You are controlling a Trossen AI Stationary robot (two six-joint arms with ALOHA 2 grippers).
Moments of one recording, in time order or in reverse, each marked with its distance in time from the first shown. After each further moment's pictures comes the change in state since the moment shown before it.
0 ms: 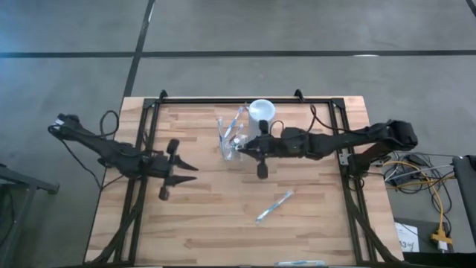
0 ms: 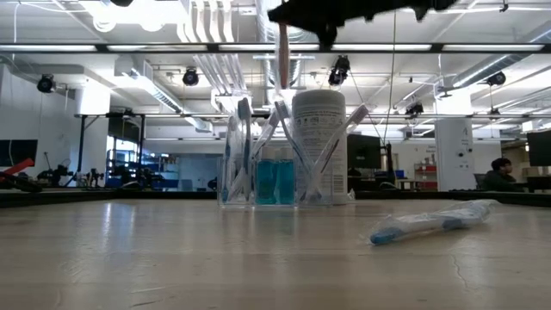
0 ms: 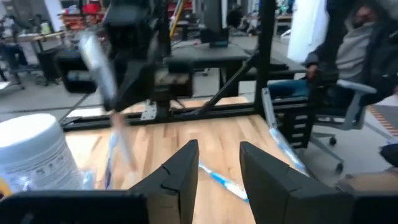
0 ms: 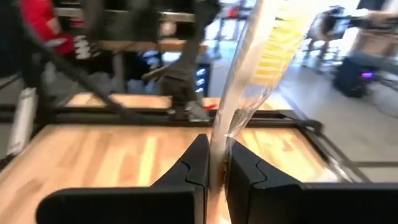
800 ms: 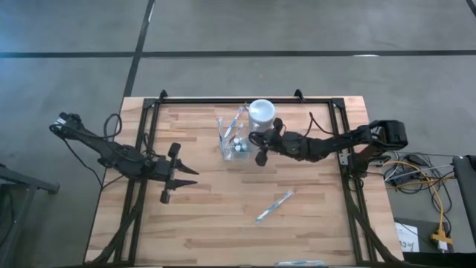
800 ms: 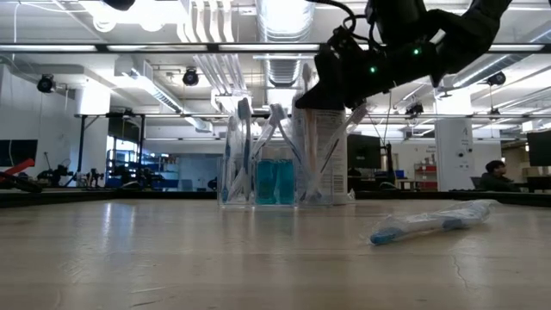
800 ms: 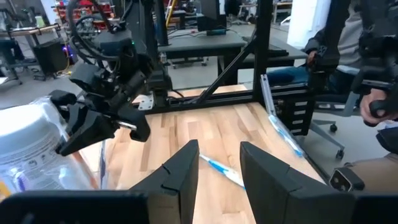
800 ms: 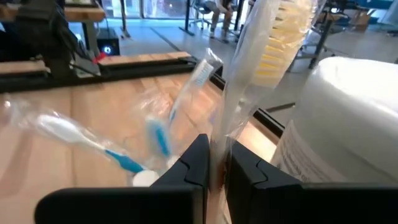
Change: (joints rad) left arm -0.030 0.026 -0.015 -0.003 -0.022 0.004; right arm -0.112 0.100 -0.303 0.332 0.293 0.042
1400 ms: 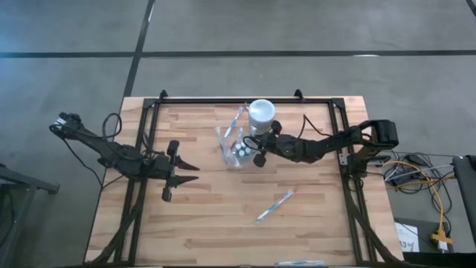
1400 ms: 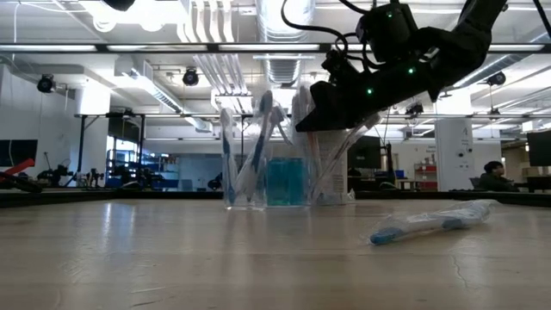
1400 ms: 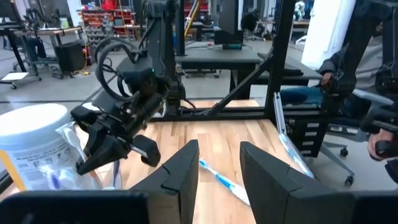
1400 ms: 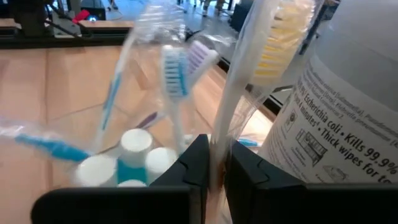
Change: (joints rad) left arm 0.000 0.001 0.000 0.051 -0.070 -0.053; right arm -0.012 0.093 -0.004 0.000 0.033 -0.018
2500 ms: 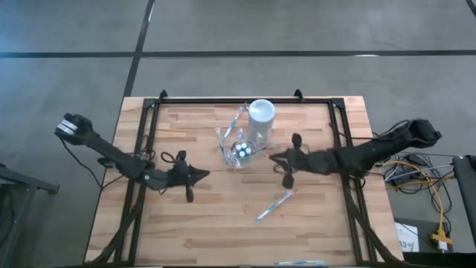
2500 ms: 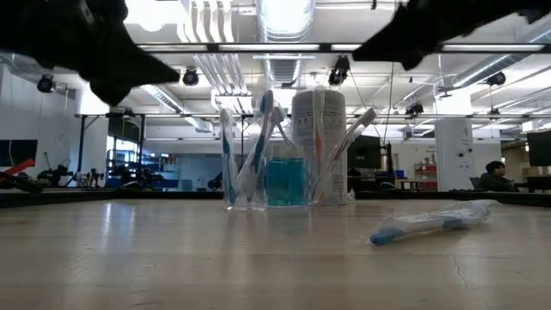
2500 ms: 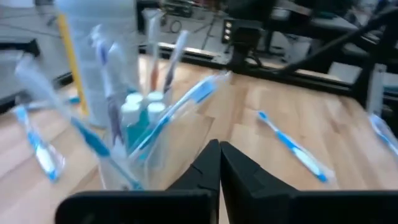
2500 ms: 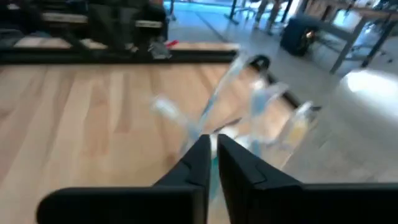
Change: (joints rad) left arm 0.000 0.315 -0.311 0.450 -0.287 -0.263; right arm 0.351 -0.527 -0.059 -0.500 0.094 0.088
